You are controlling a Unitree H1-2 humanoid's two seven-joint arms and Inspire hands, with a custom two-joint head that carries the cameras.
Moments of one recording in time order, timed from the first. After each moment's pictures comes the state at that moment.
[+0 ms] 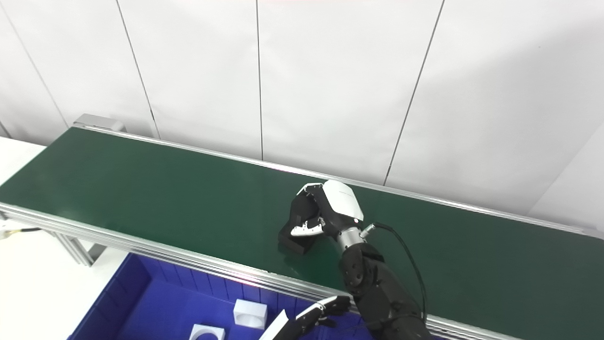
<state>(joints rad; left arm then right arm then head) 0.13 0.04 -0.60 0.20 0.24 -0.43 0.18 -0.76 0.01 0.48 0.97 -0.62 -0.22 -0.25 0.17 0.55</state>
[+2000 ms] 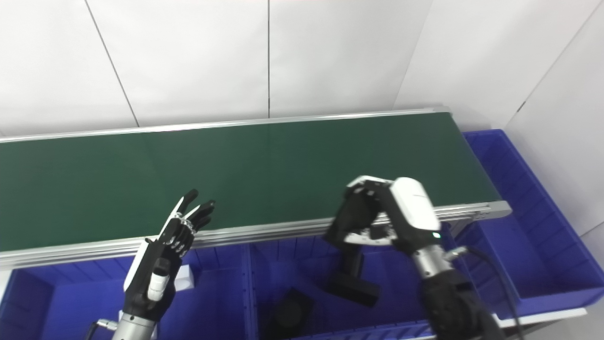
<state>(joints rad) 0.12 0.05 -0.30 0.06 -0.08 -0.42 -0.18 0.18 -0.42 -0.05 -0.26 -0.58 -0.09 0.02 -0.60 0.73</state>
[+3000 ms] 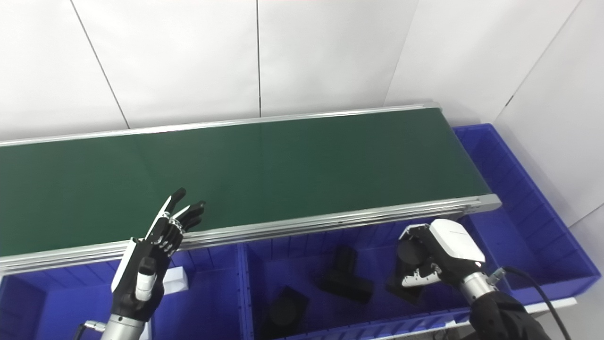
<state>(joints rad) 0.11 0.05 -0.26 0.06 -0.08 -0.42 -0.21 0.22 -0.57 -0.04 0.05 -0.66 -0.10 0.06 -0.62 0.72</state>
